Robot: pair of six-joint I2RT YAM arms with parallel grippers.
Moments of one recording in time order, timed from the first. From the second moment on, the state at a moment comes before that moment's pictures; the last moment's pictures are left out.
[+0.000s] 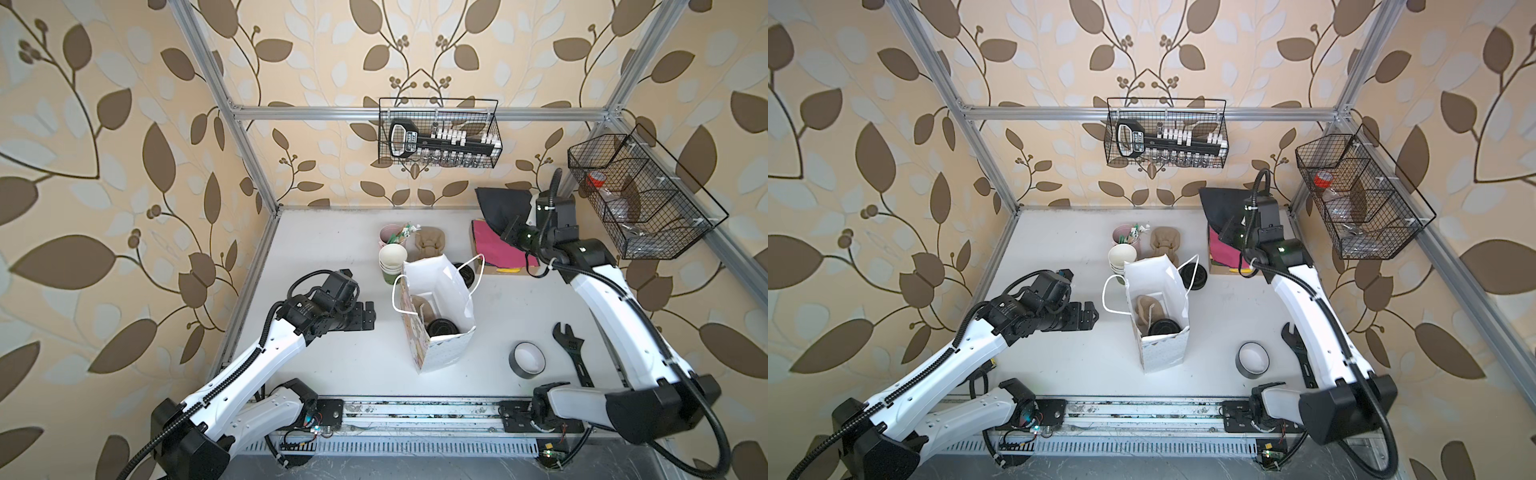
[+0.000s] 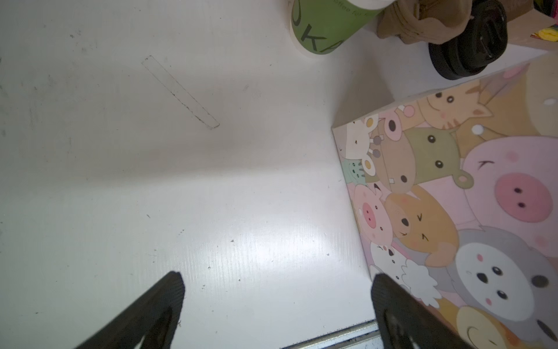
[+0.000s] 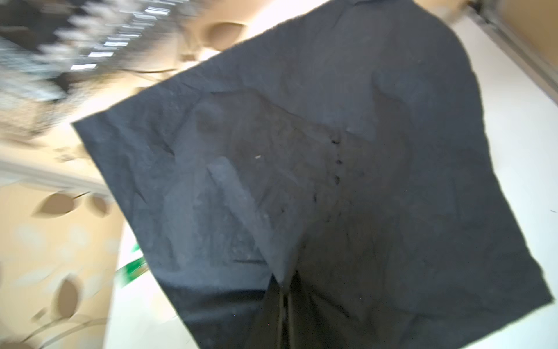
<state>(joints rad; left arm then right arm) -0.54 0.98 0.86 -0.91 0.02 -0.58 0.25 1.21 1.39 -0.71 0.04 0.61</state>
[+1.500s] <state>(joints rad) -0.54 0.96 0.86 -0.90 0.03 -0.57 1.02 1.14 1.12 -0.78 0.20 1.01</state>
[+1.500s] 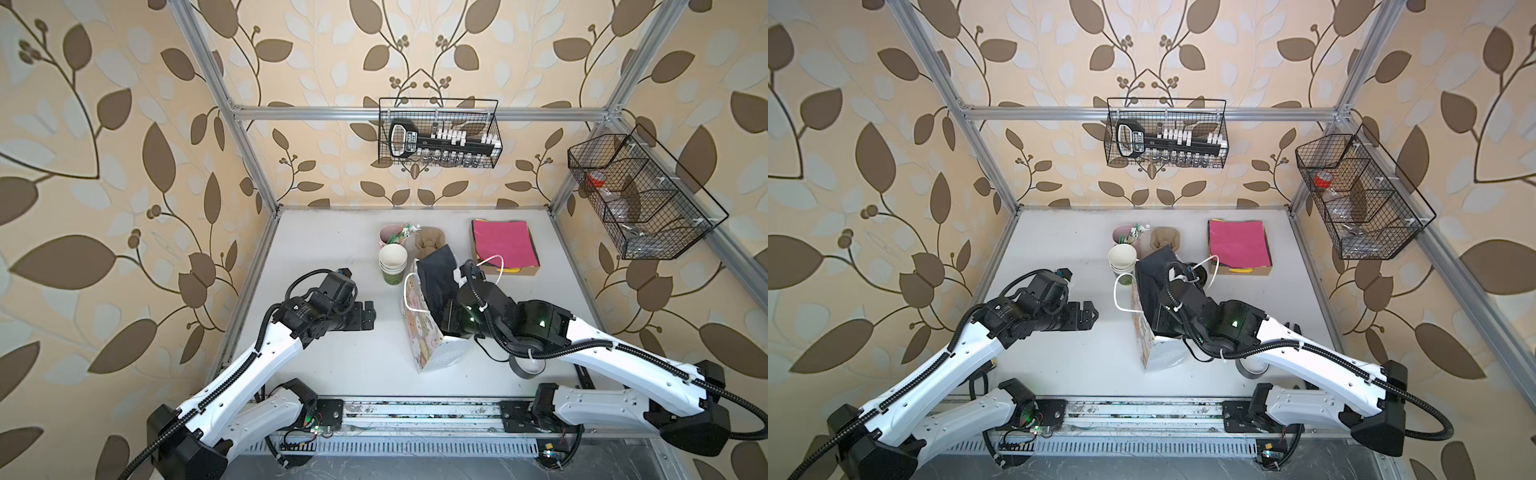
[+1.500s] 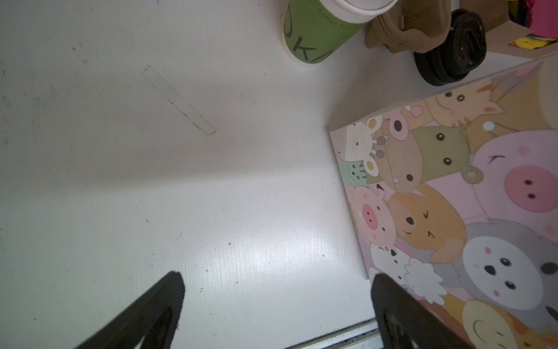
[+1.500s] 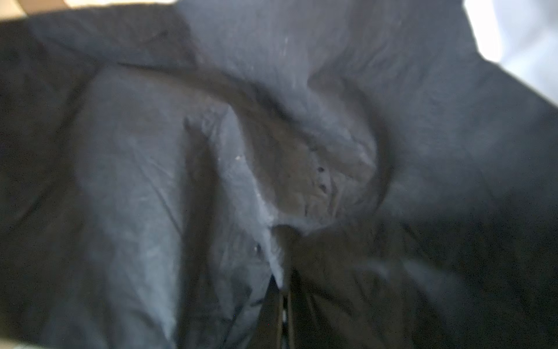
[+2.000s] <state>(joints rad) -0.54 0.97 0.86 -0.90 0.03 -0.57 1.03 1.30 1.54 -1.01 0.25 0.89</state>
